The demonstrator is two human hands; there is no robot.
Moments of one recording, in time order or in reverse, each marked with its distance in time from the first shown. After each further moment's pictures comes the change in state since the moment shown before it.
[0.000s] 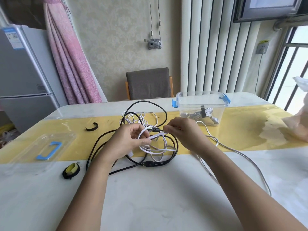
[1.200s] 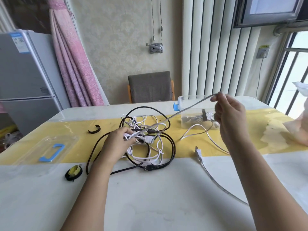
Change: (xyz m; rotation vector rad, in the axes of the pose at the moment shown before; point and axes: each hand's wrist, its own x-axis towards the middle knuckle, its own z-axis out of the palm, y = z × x) left_hand 0.014 -0.046 -0.010 0.435 0.384 -0.098; right_hand 0.000 0.016 -0.066 0.818 0.573 0.166
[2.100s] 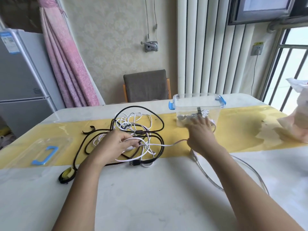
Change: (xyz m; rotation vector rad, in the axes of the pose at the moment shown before) left_hand -0.010 0.023 -0.022 -0.115 -0.329 0.084; right_hand -0.012 0.056 0.012 -1.618 -0.507 -0.142
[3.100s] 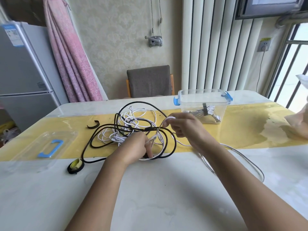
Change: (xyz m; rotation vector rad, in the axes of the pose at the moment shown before) left_hand 0.002 0.023 0.032 0.263 -0.145 -0.071; right_hand -0.016 -0.049 -0.032 1.363 -0.126 -0.083
